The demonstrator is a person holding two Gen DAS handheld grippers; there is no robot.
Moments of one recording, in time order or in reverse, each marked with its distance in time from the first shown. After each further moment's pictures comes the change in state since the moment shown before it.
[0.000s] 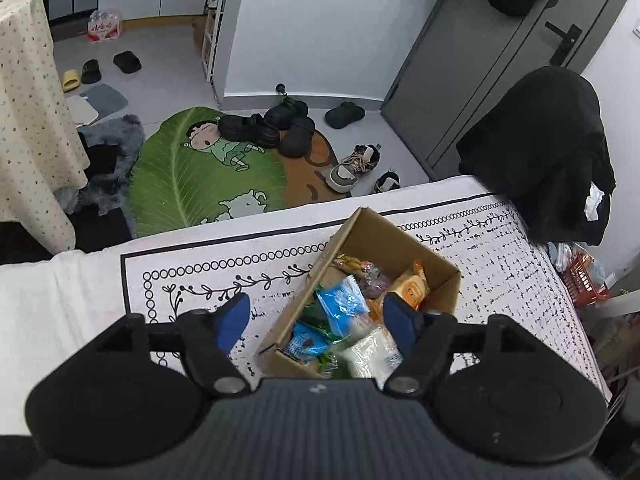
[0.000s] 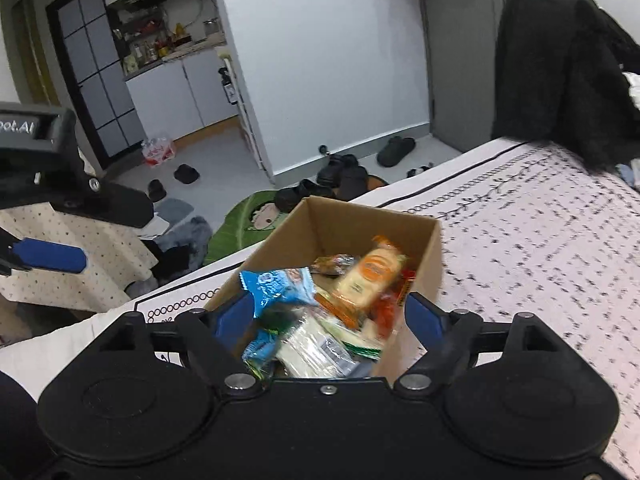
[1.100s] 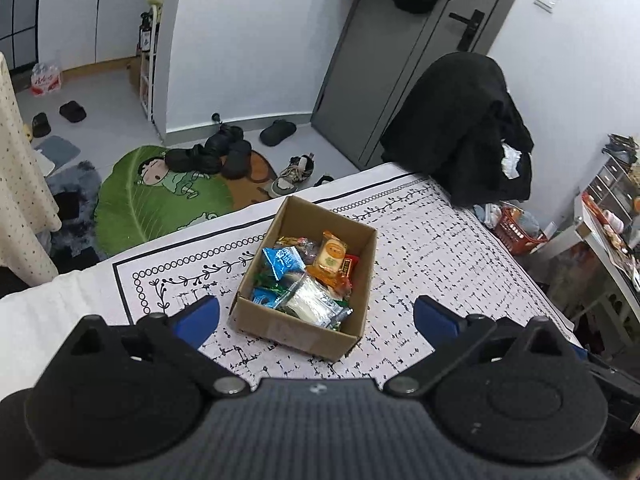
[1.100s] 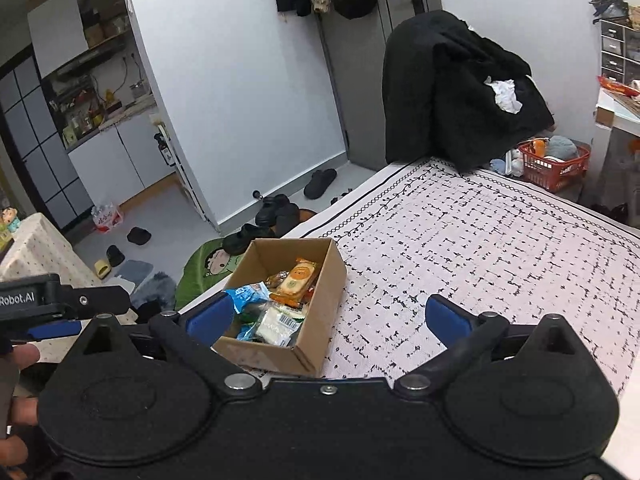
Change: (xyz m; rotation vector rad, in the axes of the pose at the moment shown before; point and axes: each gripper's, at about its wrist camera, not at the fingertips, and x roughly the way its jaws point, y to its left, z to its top) left arm -0.105 -0.013 -0.054 0.193 -0.065 -0.150; right arm -0.172 -0.010 -0.013 0.193 -0.096 -0.186
